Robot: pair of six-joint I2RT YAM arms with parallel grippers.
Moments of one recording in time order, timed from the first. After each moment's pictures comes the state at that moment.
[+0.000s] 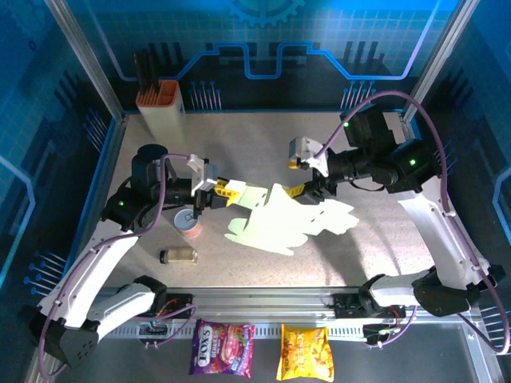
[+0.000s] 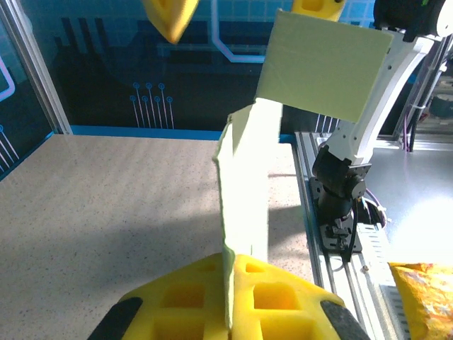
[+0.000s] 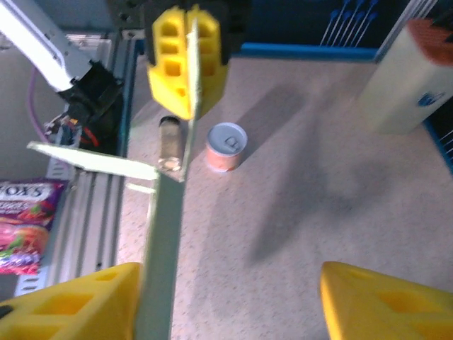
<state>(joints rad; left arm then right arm) -0.36 0.97 1.04 -0.44 1.02 0.35 0.57 1.32 1.83 -1.30 -0.62 -0.69</state>
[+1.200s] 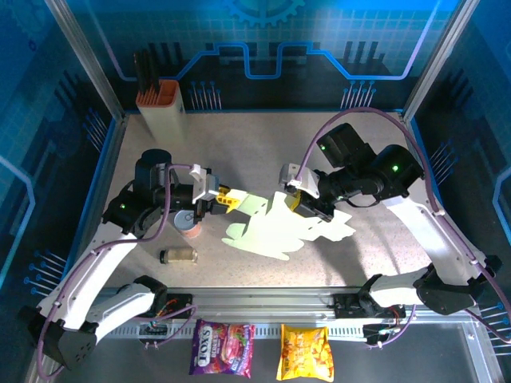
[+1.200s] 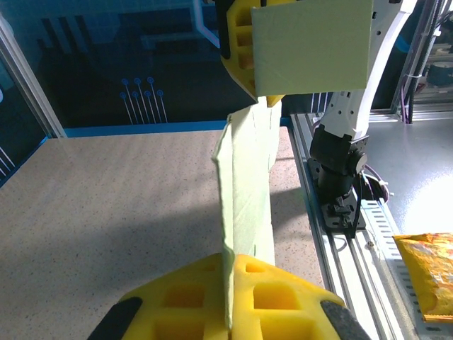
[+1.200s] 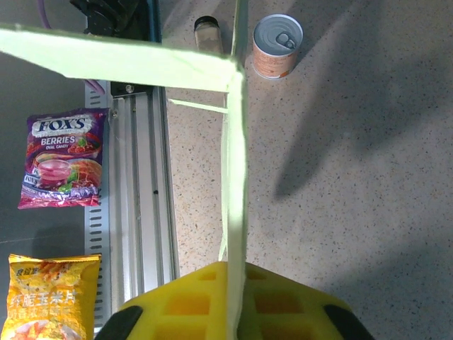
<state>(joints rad) -0.38 0.96 1.01 -0.48 1.02 0.47 0.71 1.33 1.78 -1.48 -0.44 -0.57</state>
